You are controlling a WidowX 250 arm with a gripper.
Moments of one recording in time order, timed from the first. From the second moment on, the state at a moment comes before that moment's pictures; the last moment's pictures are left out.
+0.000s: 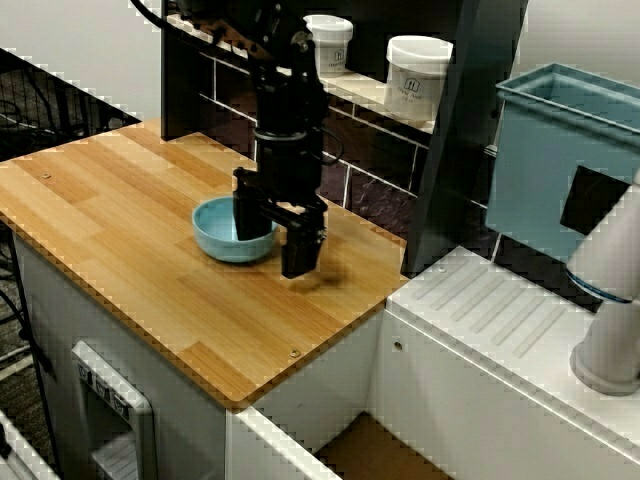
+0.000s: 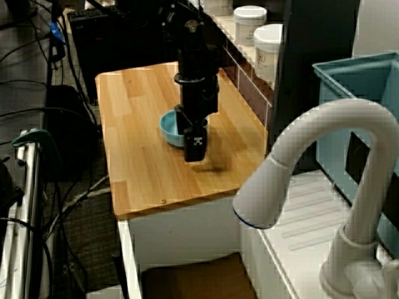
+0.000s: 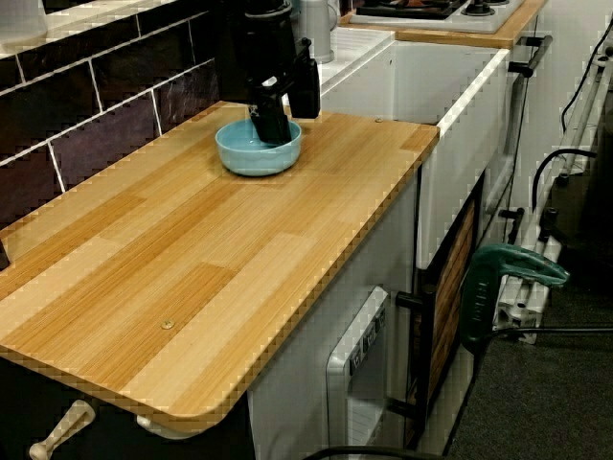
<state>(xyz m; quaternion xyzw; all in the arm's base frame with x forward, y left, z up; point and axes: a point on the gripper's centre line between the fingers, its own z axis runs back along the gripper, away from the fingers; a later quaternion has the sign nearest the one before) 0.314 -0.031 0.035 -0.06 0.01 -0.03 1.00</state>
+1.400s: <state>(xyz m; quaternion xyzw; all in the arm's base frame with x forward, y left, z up) 0.302 -0.057 0.058 -0.06 -0.01 -0.03 1.00</state>
